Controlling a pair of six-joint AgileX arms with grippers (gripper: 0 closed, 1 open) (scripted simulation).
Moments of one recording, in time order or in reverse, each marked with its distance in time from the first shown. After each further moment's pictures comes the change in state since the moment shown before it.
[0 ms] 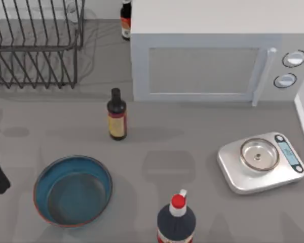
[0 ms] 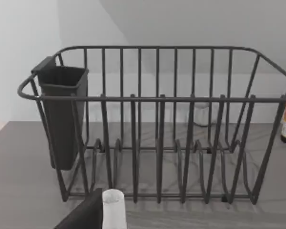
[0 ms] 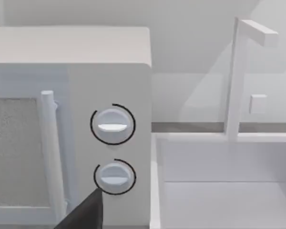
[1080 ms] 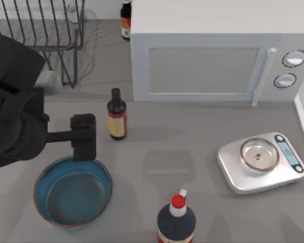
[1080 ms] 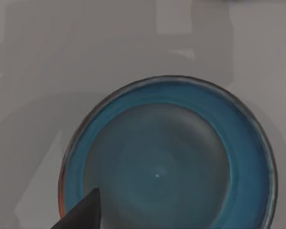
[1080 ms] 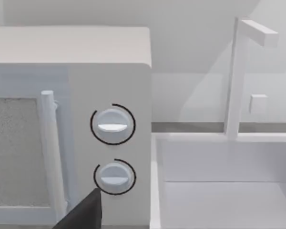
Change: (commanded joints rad) left arm -0.477 1.200 0.909 -0.831 -0.003 -0.463; right arm 0.000 0.000 0.000 0.000 0.000 0.000
